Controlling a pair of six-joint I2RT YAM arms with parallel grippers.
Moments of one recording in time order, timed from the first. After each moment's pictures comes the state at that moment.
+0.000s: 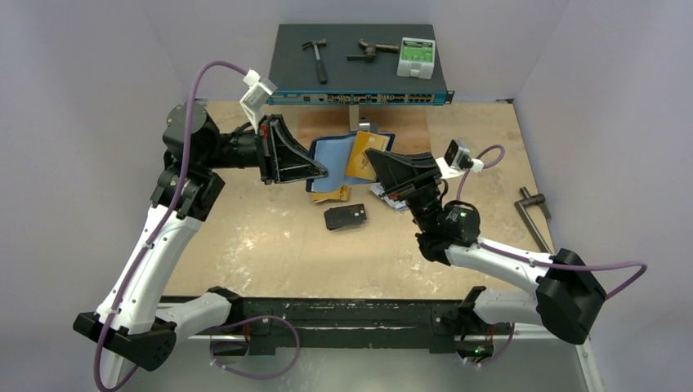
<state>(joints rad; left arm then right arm) -0.40 1.10 1.40 -0.15 1.14 -0.72 0.85 1.22 0.65 1.52 0.00 0.90</state>
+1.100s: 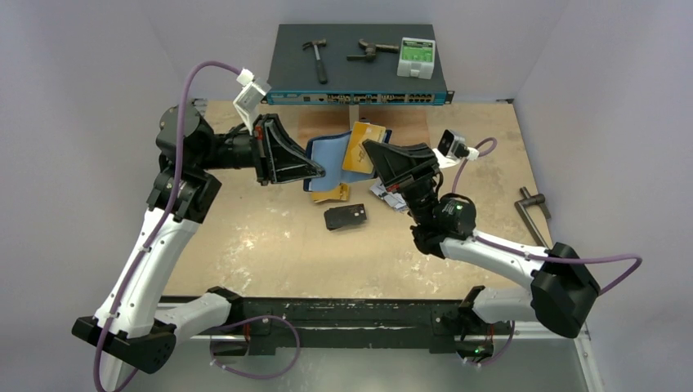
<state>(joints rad) -0.38 1.08 1.40 -0.12 1.15 -0.71 0.85 1.26 0.73 1.53 0.01 1.03</state>
